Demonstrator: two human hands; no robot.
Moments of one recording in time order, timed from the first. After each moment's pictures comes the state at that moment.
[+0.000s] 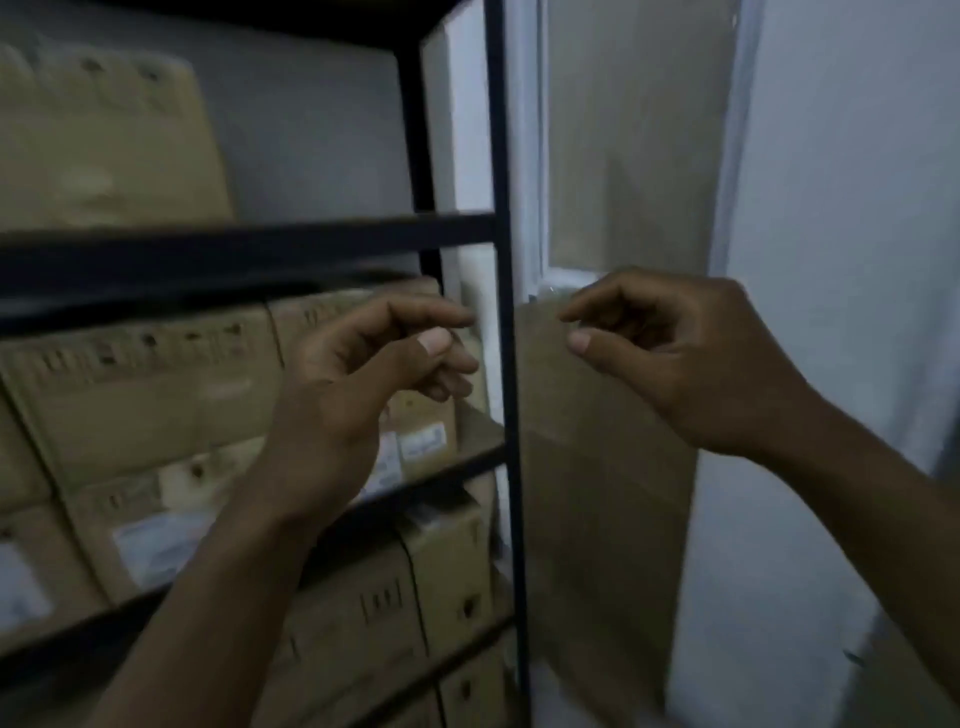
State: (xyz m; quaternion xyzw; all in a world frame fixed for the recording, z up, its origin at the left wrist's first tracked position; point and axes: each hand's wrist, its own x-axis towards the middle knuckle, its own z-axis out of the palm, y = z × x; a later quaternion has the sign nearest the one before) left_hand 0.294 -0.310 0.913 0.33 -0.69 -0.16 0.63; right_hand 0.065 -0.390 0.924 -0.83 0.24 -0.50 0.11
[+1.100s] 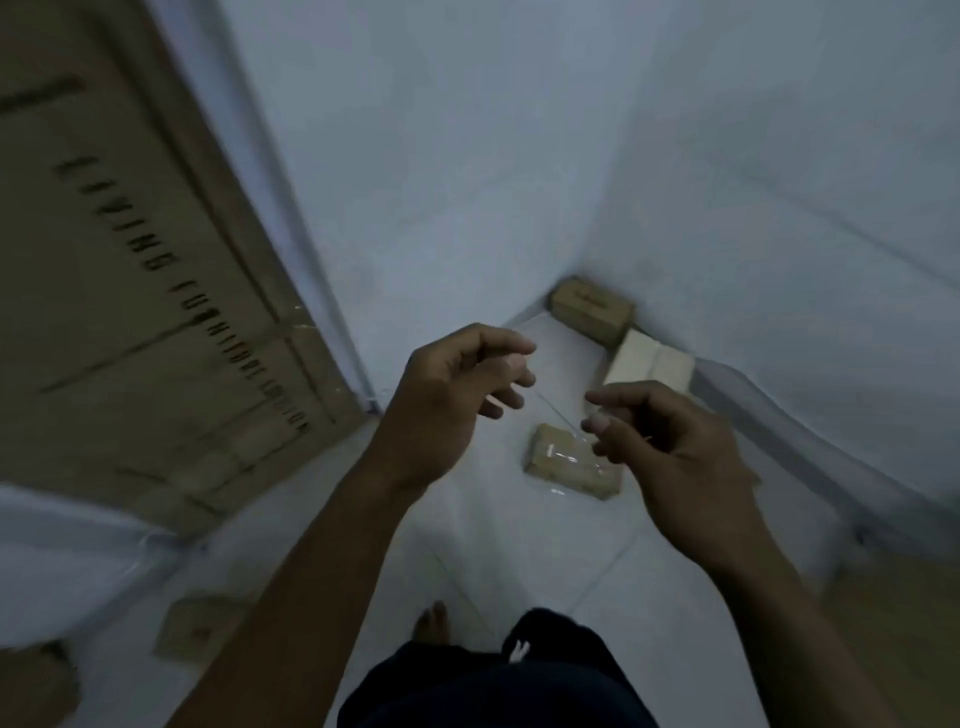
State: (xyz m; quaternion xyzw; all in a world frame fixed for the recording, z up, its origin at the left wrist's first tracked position) left_hand -0.356 -0.104 0.657 0.03 -0.70 -0.71 -0.02; right_hand -0.343 0.103 0.649 -0.05 0.83 -0.55 0.02
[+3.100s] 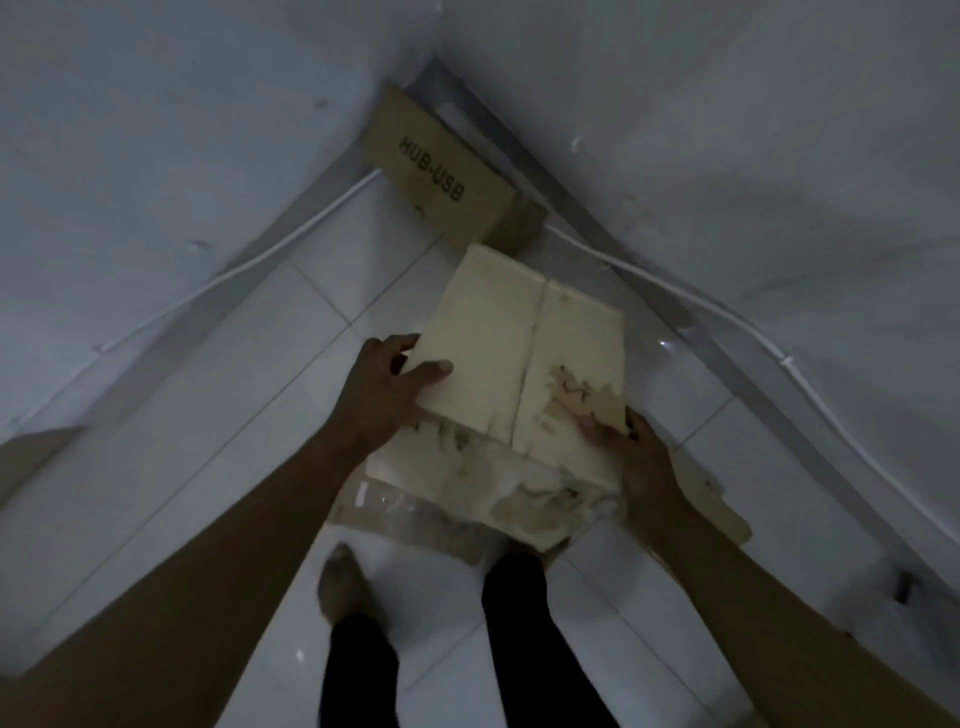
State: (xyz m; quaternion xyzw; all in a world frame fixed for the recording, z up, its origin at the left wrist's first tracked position) left_hand -0.889 0.223 0.072 0.27 -0.79 -0.49 -0.26; right_hand -0.851 0.504 0.042 0.38 0.56 -0.67 0.30
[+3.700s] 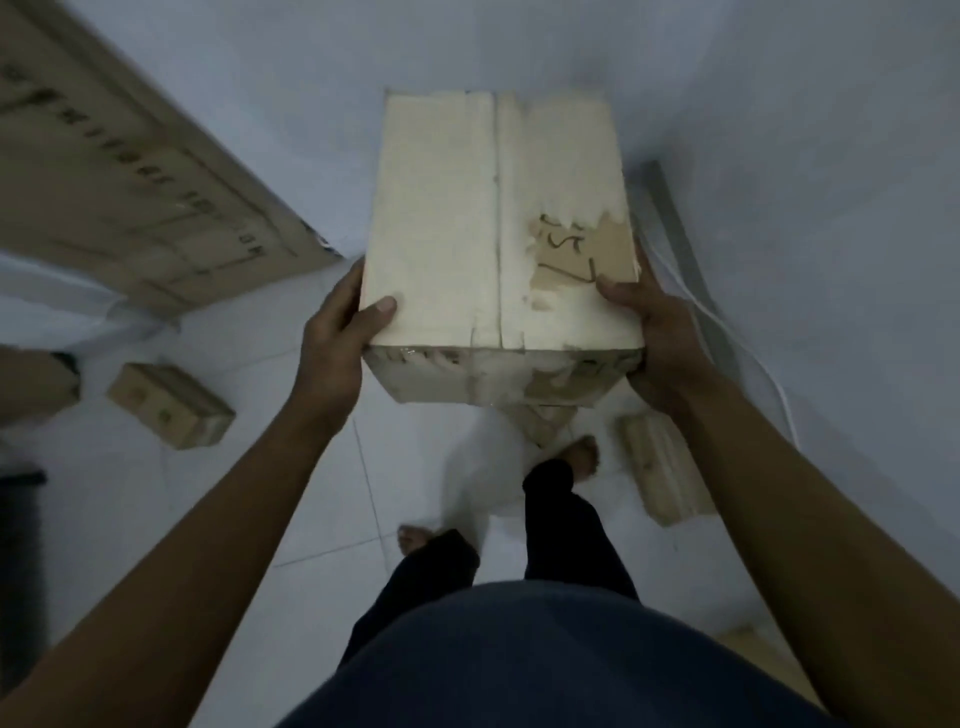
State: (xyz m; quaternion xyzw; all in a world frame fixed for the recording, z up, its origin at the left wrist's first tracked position) left_hand -0.566 0.105 0.469 0.31 -0.65 -0.67 0.15; right_hand -0.749 0.333 0.465 -0.01 0.54 -0.72 0.44
